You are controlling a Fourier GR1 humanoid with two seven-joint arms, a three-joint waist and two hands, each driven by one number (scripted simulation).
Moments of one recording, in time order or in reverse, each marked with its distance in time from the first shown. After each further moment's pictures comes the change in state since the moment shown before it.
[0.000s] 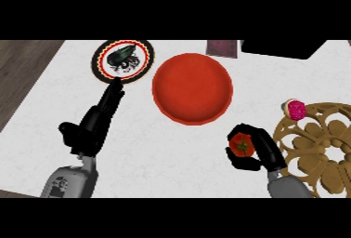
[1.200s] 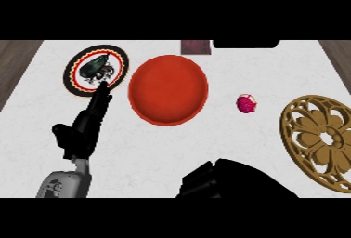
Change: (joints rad) left arm 0.037 0.006 0.057 0.030 -0.020 0.046 -0.026; right arm -0.094 0.079 0.271 -0.916 -0.286 0.660 0.229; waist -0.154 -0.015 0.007
